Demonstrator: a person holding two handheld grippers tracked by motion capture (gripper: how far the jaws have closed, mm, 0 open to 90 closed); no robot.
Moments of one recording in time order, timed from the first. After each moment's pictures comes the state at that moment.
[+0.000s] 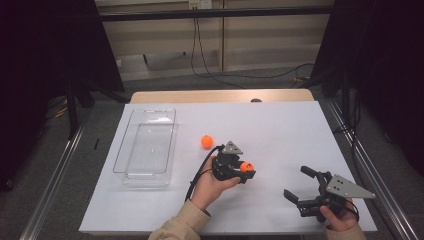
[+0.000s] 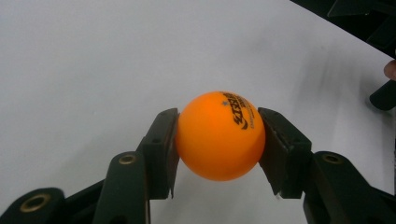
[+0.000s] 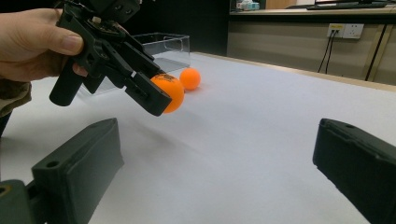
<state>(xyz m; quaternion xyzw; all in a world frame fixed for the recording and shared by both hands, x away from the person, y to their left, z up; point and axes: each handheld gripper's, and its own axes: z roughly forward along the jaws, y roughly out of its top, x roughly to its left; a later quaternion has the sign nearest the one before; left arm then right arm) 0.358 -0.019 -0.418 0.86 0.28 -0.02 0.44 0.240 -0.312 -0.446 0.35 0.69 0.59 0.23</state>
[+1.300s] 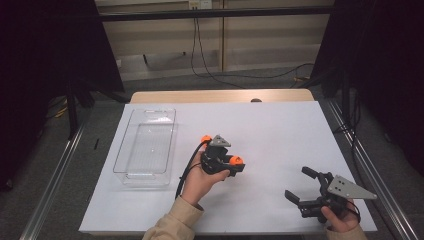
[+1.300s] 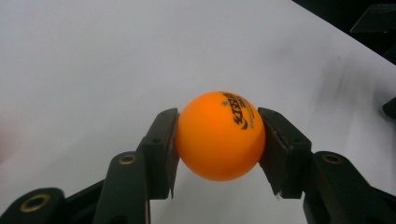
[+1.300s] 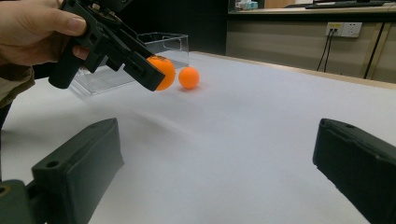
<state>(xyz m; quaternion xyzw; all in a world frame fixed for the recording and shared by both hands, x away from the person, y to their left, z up) 0.371 0.007 -0.406 0.85 0.31 -0.01 0.43 0.238 -0.314 -0.447 0.35 0.69 0.59 0.23</state>
